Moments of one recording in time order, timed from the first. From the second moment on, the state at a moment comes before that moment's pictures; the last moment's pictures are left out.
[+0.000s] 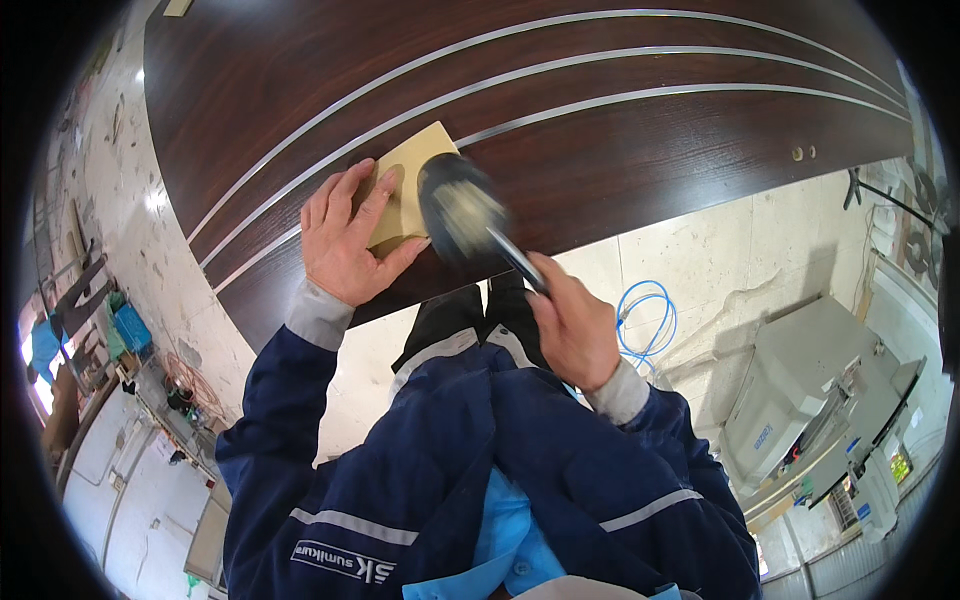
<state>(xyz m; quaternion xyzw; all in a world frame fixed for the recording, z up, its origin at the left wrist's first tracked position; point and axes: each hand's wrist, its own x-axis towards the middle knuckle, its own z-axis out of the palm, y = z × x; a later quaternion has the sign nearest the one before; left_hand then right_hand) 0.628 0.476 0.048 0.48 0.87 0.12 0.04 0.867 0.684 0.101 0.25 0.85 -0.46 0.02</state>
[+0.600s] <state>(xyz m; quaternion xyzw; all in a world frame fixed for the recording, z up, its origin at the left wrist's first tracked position) 0.619 0.541 0.034 0.51 0.83 0.23 0.02 0.865 0.655 0.118 0.42 0.79 -0.44 -0.03</state>
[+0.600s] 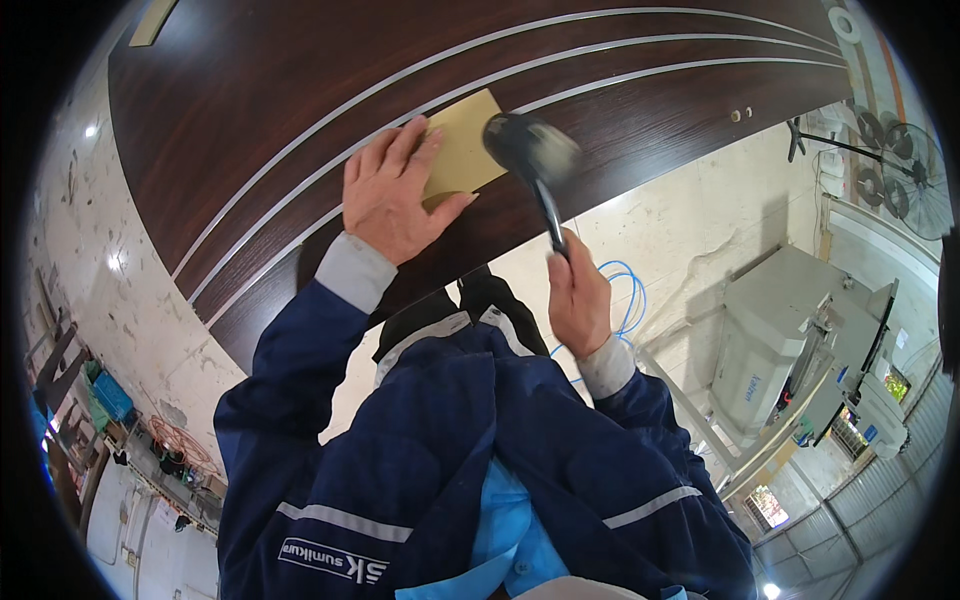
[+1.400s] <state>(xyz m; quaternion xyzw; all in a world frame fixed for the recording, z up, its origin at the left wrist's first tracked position) 0.662 0.483 0.031 0.54 0.82 0.15 0.10 0.906 0.674 0.103 0.54 0.65 -0.51 -0.16</state>
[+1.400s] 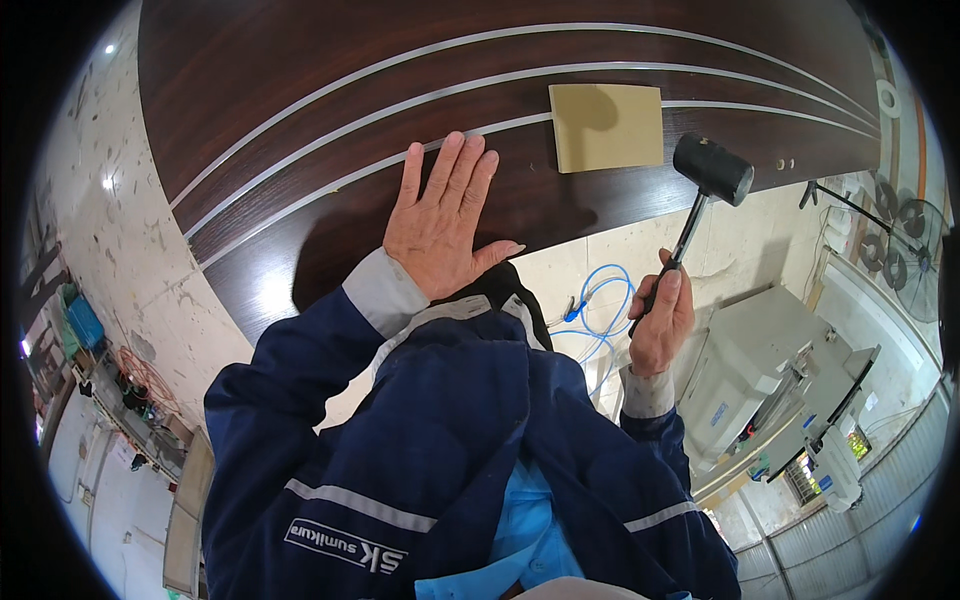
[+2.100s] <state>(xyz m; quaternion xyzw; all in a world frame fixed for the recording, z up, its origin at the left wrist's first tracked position) 0.625 0.603 0.032 0.57 0.80 0.21 0.02 0.899 0.668 0.149 0.30 0.74 -0.42 -0.43</state>
